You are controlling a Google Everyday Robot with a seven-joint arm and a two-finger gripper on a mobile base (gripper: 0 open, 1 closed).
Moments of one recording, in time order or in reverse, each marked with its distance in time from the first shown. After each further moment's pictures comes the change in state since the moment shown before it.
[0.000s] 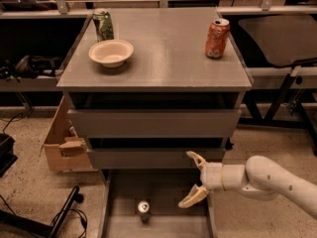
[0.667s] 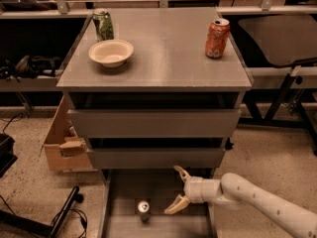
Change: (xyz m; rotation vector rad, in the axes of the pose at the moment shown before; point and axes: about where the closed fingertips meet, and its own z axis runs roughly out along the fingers) arm 0.115 -0.007 0.114 0.002 -0.072 0.048
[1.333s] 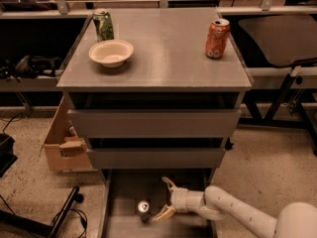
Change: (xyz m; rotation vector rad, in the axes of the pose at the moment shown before) arm 0.072 0.018 0.084 -0.028 -0.085 0.045
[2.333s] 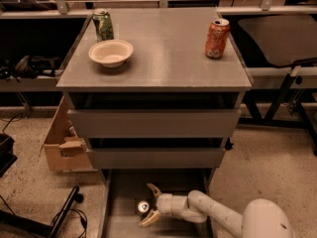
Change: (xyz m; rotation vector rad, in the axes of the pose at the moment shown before) arm 0.042 0.020 0.084 -0.080 -0.085 0.048
